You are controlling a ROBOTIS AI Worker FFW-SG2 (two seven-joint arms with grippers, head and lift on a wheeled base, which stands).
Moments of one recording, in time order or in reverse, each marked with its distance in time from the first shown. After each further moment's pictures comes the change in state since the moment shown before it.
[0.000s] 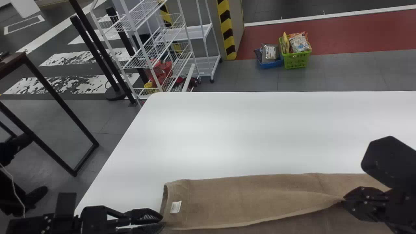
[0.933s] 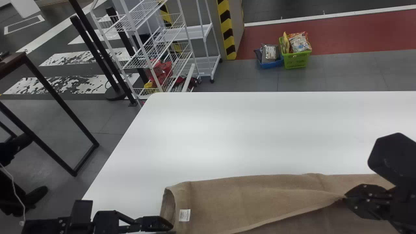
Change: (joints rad) left arm 0.013 0.000 -0.054 0.008 -0.053 -0.071 0.000; right arm 0.010 -0.016 -0.012 -0.039 -0.028 0.003 0.000
